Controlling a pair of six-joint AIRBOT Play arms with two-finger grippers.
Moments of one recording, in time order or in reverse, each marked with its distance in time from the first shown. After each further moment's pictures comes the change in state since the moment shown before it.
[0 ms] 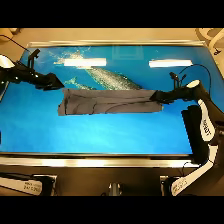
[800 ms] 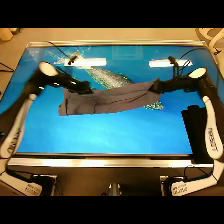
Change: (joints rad) left arm -0.357 -0.119 -0.045 -0.051 0.256 -0.032; right arm 0.074 0.256 -0.002 0.060 0.066 0.017
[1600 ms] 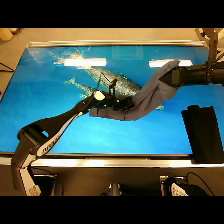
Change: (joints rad) left arm -0.359 -0.242 -0.004 -0.455 0.437 -0.014; right arm 0.000 0.461 0.000 -0.019 0.213 0.105
